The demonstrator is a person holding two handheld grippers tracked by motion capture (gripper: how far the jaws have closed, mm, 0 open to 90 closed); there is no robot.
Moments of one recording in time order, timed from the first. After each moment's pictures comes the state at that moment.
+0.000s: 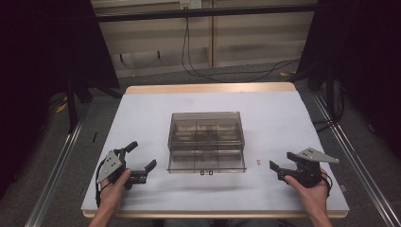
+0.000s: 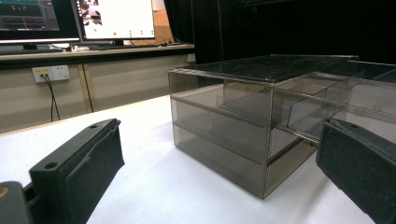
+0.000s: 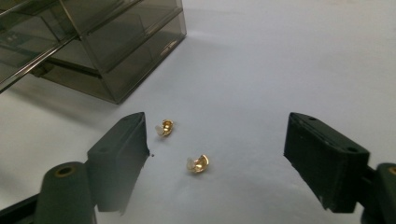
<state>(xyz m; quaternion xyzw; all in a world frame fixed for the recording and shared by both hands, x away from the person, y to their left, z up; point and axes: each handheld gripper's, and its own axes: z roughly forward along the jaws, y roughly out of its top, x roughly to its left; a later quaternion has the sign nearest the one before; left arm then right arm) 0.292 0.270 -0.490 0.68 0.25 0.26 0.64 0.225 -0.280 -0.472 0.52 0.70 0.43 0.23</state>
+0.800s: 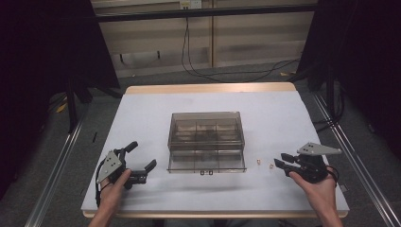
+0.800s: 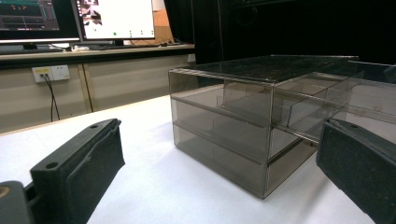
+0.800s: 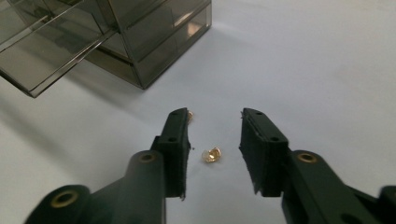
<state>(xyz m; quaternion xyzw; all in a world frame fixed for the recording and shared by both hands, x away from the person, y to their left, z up) 0.292 0.270 -0.490 0.68 0.25 0.25 0.64 0.225 -0.282 -0.438 0.48 0.76 0.40 0.20</state>
